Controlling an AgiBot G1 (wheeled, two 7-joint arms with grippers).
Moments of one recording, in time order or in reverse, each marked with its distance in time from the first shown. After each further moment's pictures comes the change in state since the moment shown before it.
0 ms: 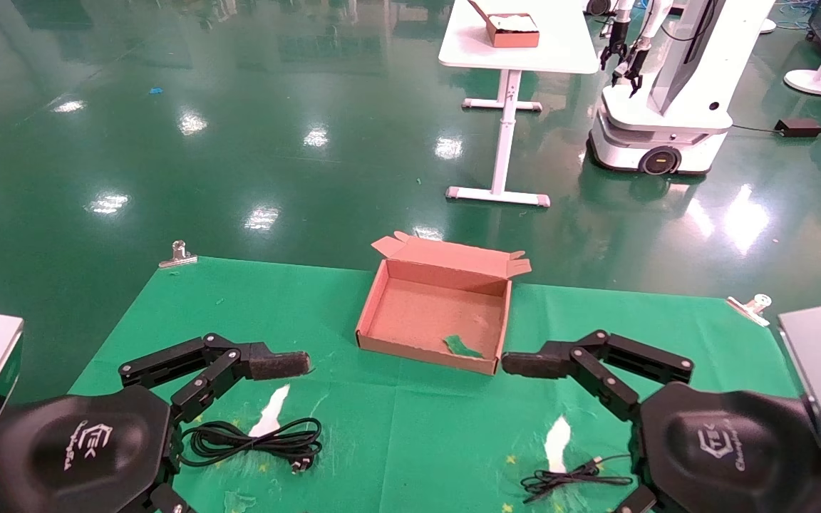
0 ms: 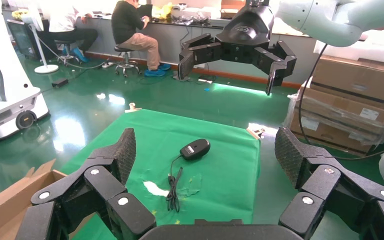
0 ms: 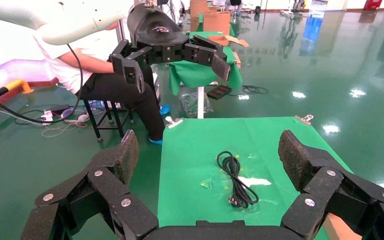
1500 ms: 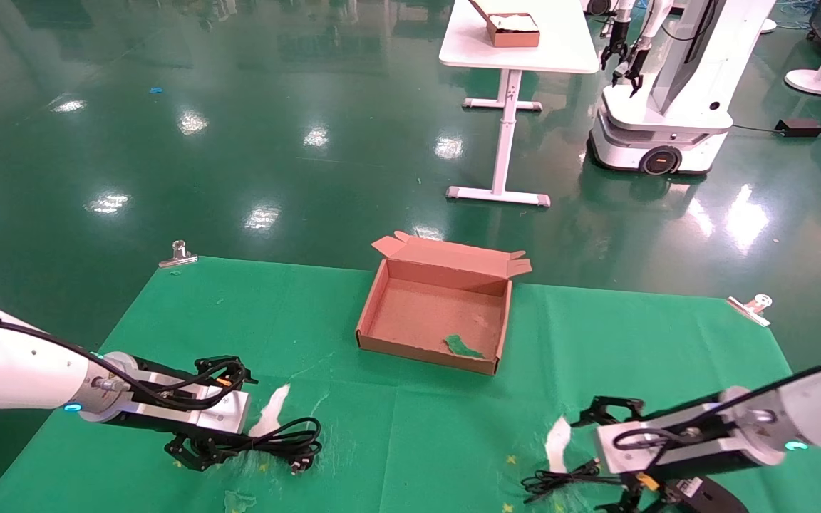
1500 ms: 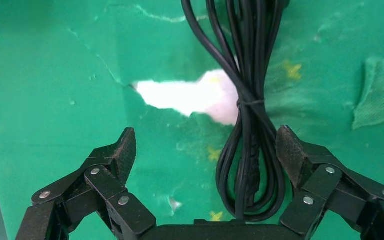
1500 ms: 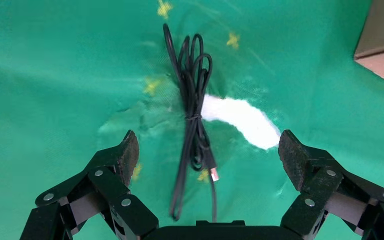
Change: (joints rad) left arm -0.591 0.508 0.488 1.049 1.059 -0.334 0.836; right arm 0.521 -0.414 -0.471 -0.992 -0.929 0.160 -0.809
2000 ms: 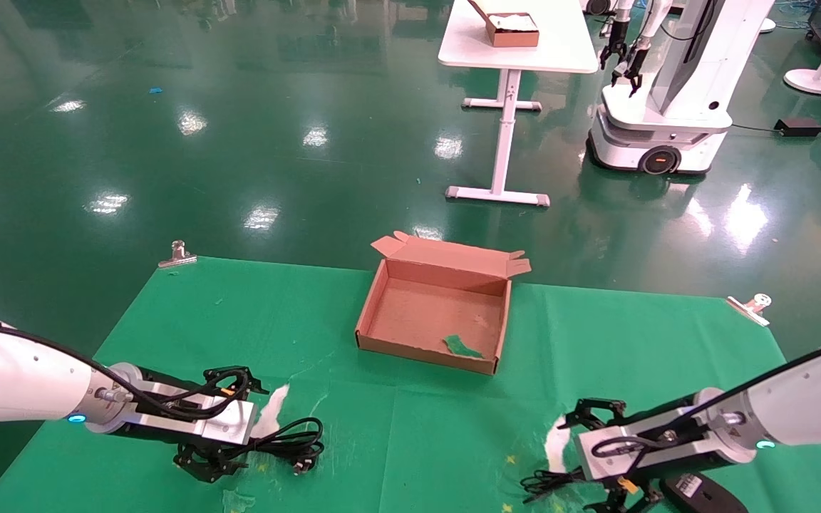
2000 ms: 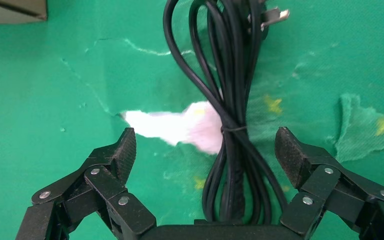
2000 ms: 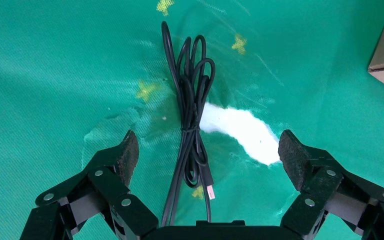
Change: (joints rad) left arm -0.019 0.034 -0.017 0.144 -0.027 0.002 0.119; right arm 0.052 -0.100 -0.014 -0.204 -0.022 0.049 -0.158
